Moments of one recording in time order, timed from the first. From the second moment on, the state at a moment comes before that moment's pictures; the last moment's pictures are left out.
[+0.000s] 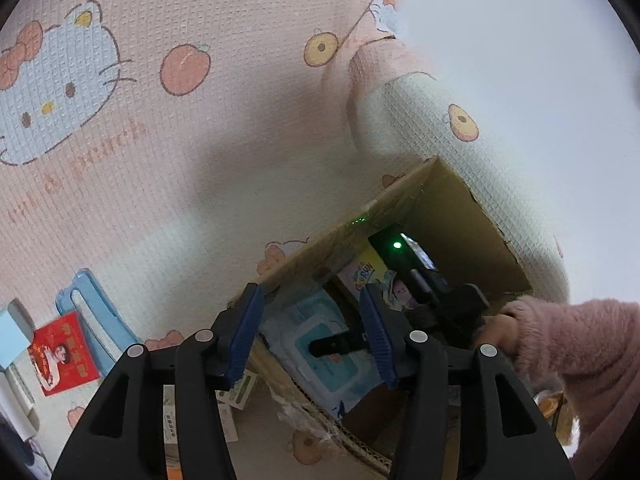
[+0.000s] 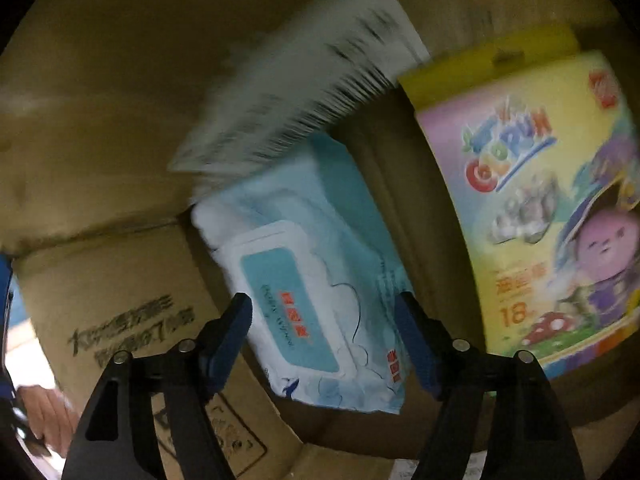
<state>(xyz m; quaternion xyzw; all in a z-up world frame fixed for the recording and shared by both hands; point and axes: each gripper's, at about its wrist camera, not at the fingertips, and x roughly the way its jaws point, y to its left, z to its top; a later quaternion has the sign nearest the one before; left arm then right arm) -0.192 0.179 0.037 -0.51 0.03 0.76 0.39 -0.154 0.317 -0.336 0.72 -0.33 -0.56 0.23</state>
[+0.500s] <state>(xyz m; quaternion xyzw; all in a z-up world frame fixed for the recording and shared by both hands) -0.187 0.172 0.036 -0.51 0.01 0.75 0.42 -0.153 0.309 -0.297 0.70 -0.27 -0.59 0.30</state>
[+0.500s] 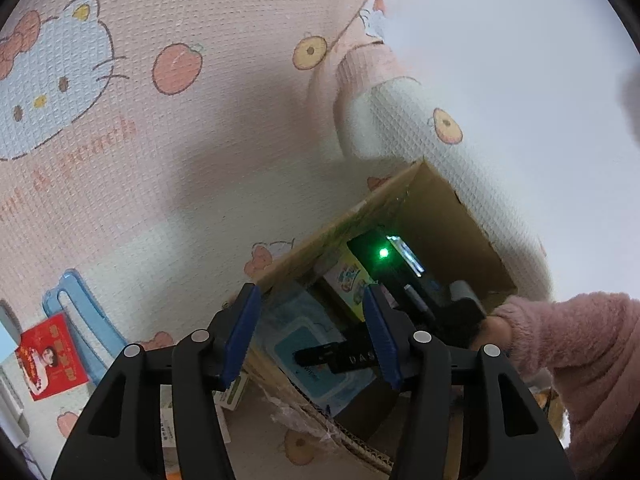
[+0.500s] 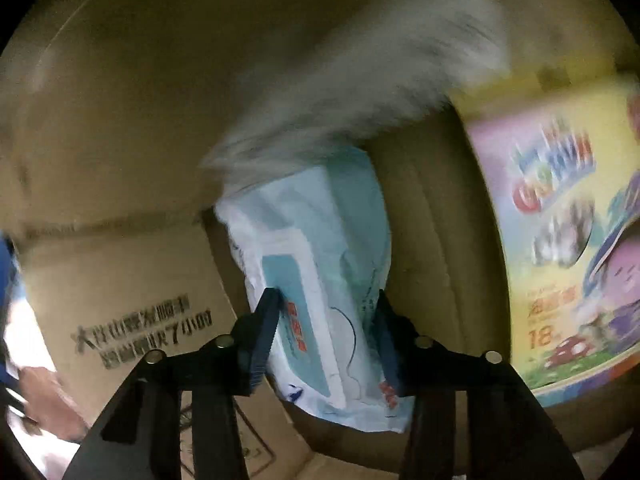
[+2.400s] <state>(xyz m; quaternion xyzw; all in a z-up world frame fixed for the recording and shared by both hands) -0.158 0.299 -0.111 -0.77 -0.02 0.59 0.26 -0.088 0.457 -0.221 0.66 -0.20 -0.69 0.24</state>
